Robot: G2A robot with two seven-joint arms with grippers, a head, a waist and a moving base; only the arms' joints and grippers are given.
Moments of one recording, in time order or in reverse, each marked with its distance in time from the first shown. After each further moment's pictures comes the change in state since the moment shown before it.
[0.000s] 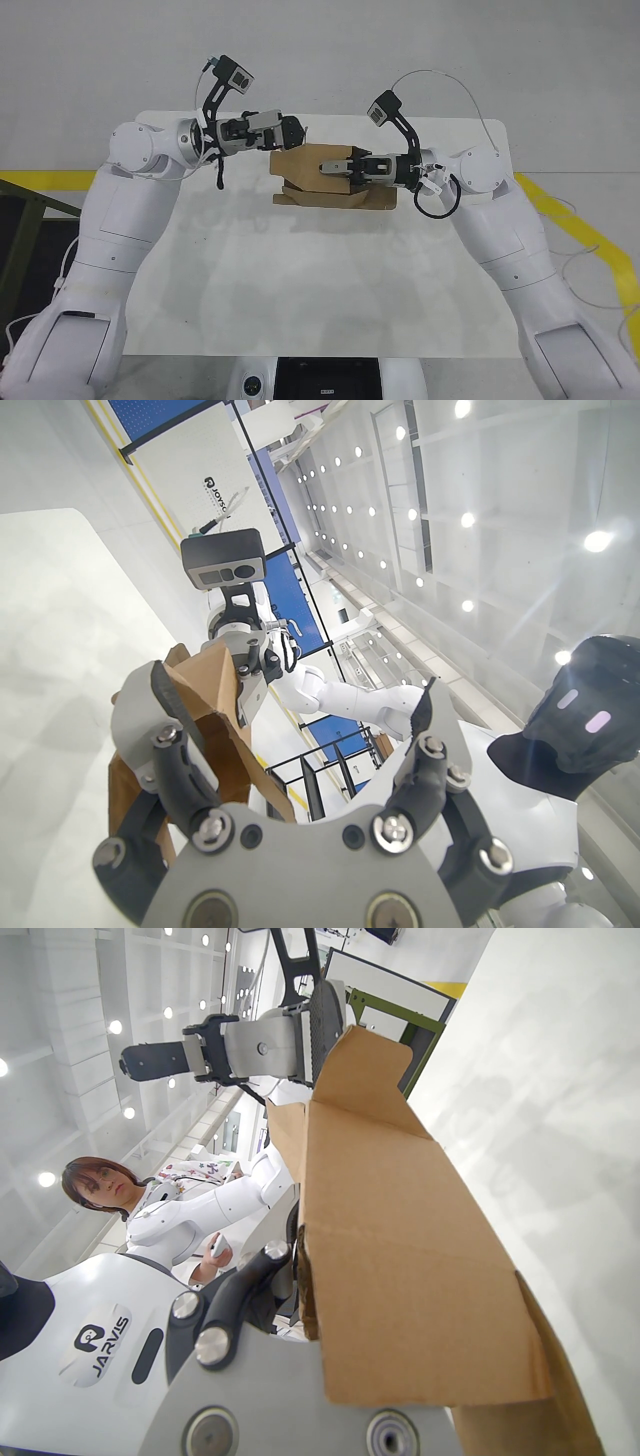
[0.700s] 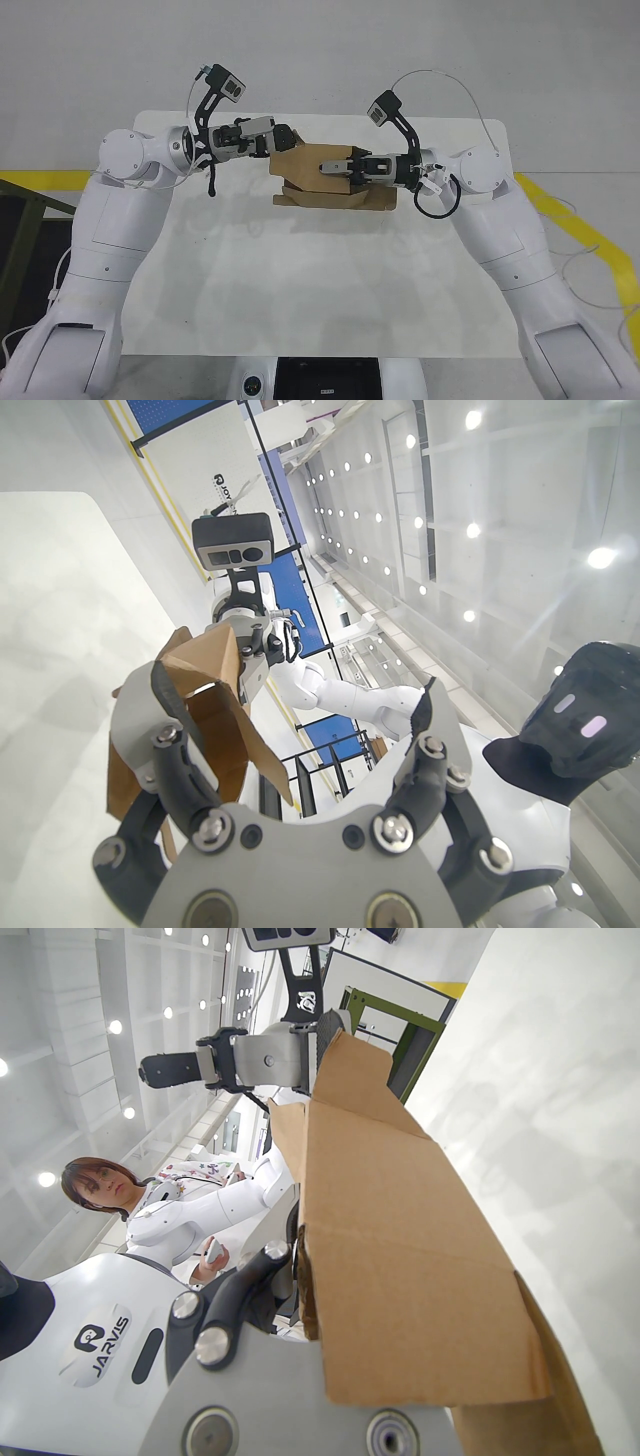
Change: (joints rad) left arm 0.064 0.021 -0.065 -0.053 0.034 0.073 0.000; right arm 0.000 0.000 0.000 0.000 0.000 0.000 0.000
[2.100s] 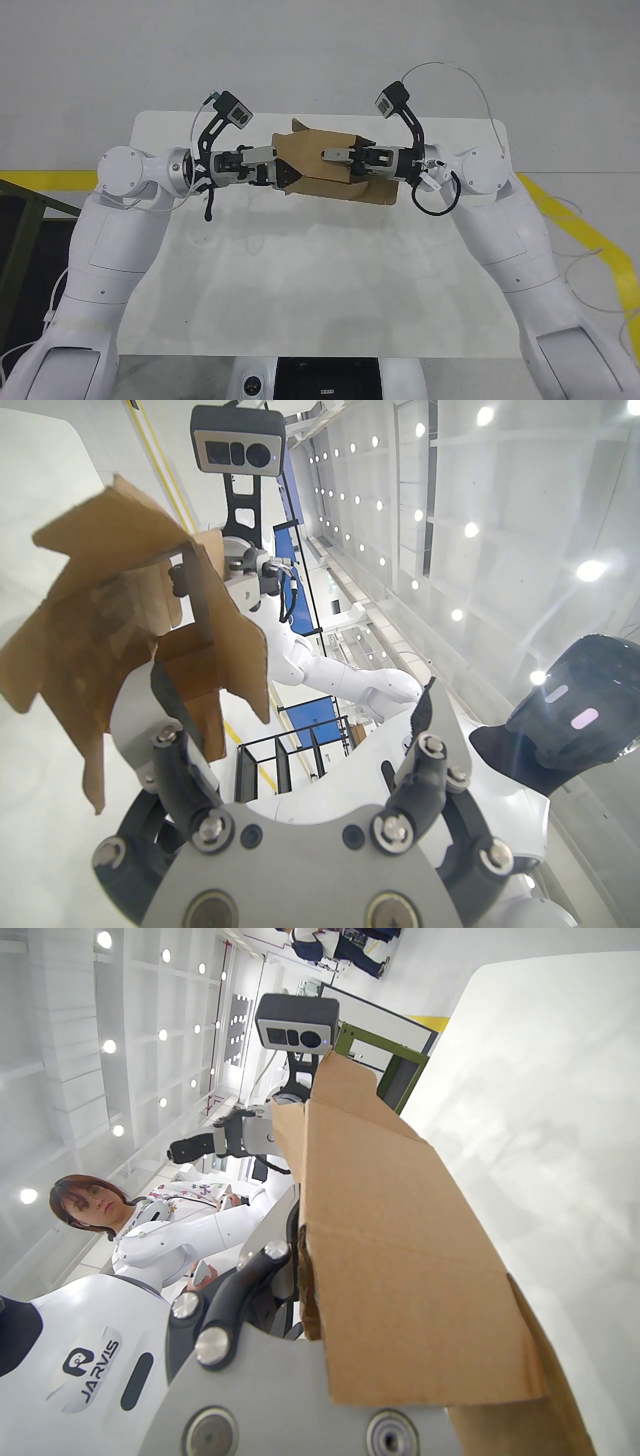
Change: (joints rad) left arm 0.119 0.026 -0.036 -0.152 -0.012 0.116 -0.040; right arm -0.016 0.004 0.028 -0.042 -0.058 0.010 -0.112
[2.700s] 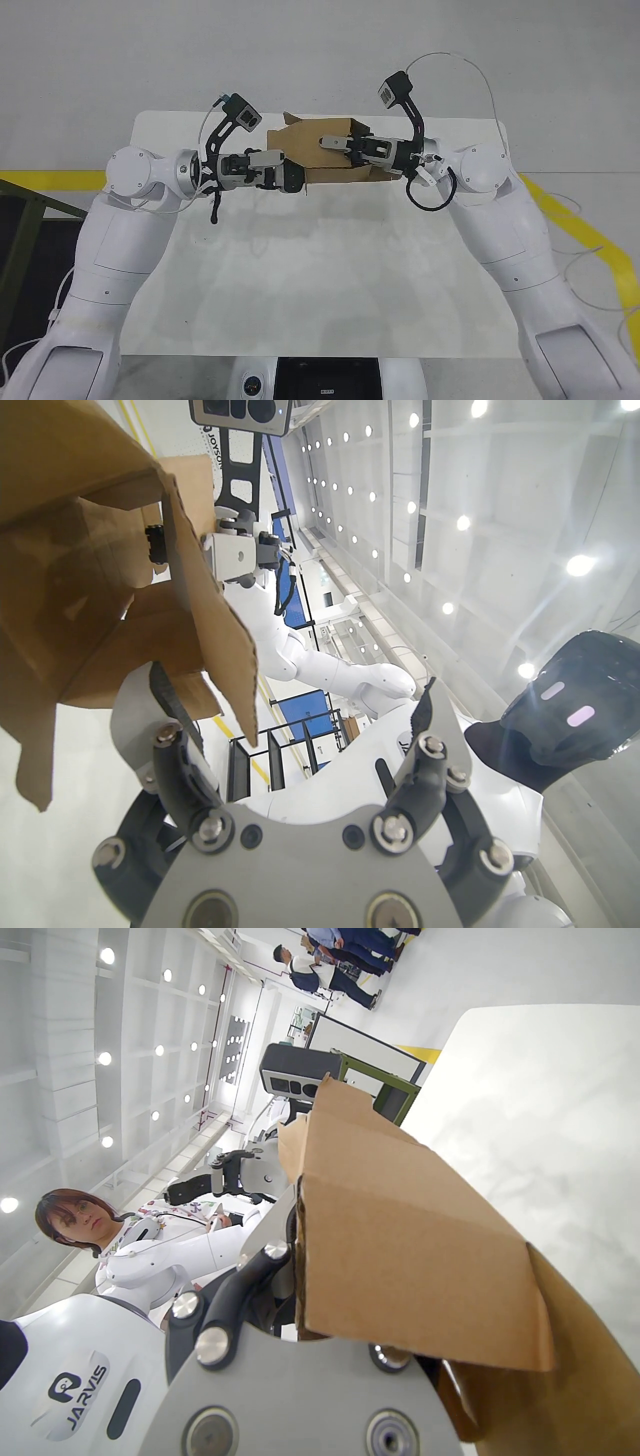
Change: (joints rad) left arm -0.004 -0.004 0.023 -0.010 -0.020 0.001 0.016; right arm 0.008 -0.006 -0.002 -0.019 -0.036 -0.004 -0.074
